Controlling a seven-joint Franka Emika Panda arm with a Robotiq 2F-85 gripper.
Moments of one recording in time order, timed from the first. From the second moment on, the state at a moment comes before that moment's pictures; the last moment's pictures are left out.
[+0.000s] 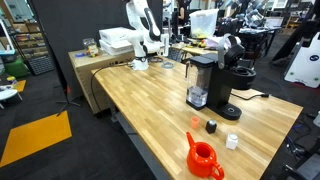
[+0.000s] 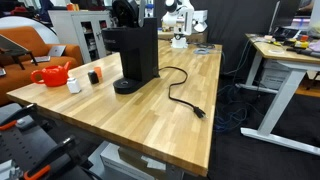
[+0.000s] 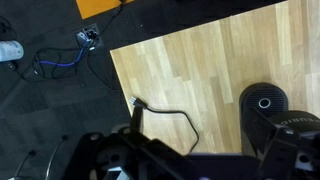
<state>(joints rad) -0.15 -0.48 -0.08 -2.39 -0.28 1.92 -0.07</state>
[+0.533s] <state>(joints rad) -0.15 -0.48 -0.08 -2.39 -0.28 1.92 -0.07</state>
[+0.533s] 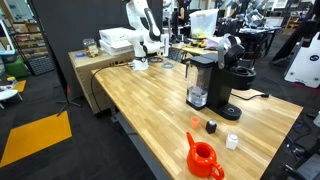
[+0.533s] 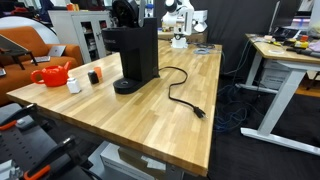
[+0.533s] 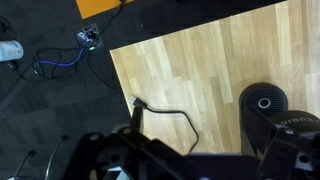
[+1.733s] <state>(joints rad) -0.04 -0.49 -0.05 -2.40 -0.25 1.92 -0.07</state>
